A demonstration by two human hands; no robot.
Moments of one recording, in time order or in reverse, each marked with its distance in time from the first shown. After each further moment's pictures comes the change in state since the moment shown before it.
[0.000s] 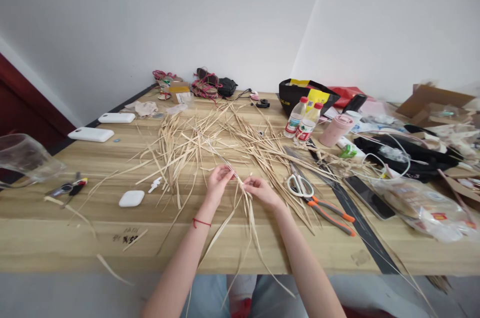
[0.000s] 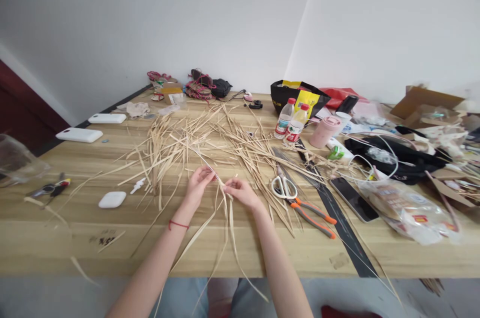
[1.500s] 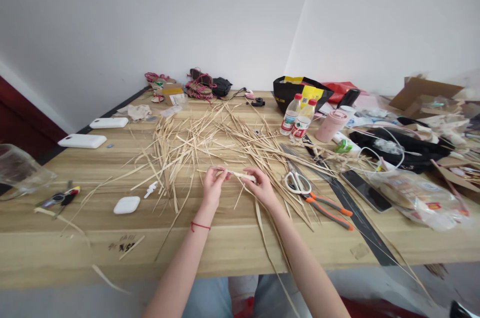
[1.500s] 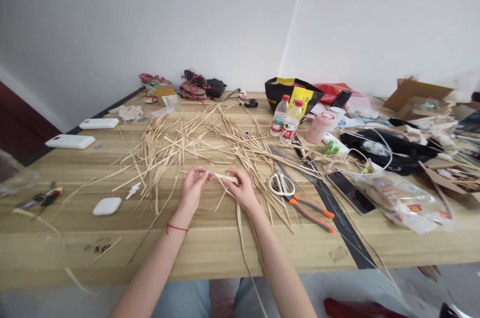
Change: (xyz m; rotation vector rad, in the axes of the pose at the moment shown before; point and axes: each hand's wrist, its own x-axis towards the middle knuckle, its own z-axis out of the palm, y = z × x) left_hand 0.001 -0.005 0.001 -0.079 0.089 0.045; right_hand 0.004 0.006 0.001 -0.270 0.380 -0.335
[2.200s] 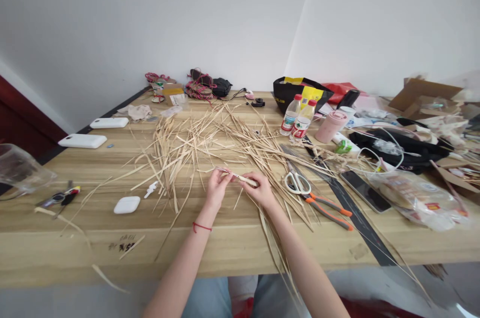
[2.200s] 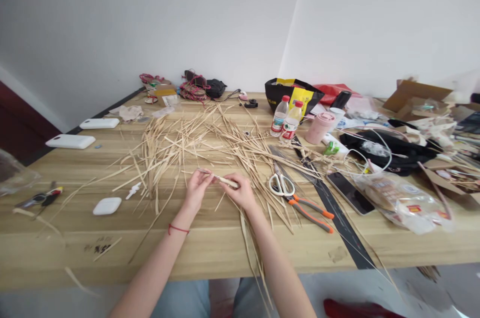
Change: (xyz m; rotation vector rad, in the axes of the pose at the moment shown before) left_hand -0.005 0.000 0.006 0.040 -0.101 -0.007; right_hand -0.003 -0.009 0.003 -0.129 -0.047 -0.028
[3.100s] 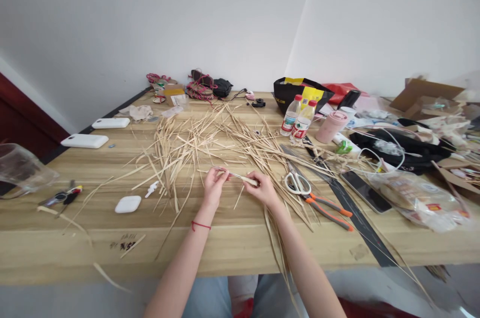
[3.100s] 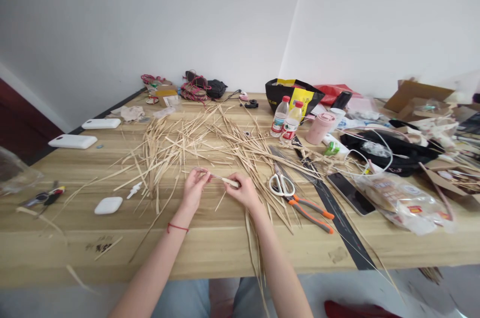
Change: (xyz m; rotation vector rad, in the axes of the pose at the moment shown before) left_hand 0.004 0.001 -0.007 0.001 0.077 -0.003; right_hand 0.001 0.006 -0.011 -0.133 -0.031 -0.019
